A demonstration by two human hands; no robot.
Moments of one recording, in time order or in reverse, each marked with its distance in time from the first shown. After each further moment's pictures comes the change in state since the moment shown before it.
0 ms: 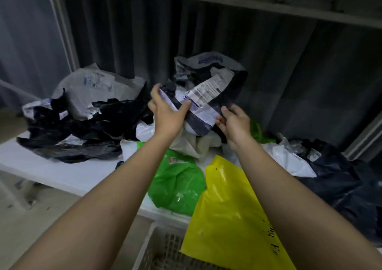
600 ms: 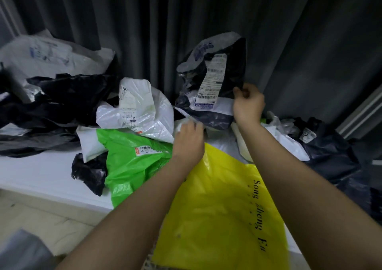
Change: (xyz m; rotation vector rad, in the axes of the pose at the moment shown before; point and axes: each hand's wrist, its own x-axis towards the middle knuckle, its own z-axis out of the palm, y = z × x) left_hand -0.051 -0.113 0.120 0.963 -0.447 0.530; right_hand 0.078 0.011 -0.082 -0.715 0.306 -0.444
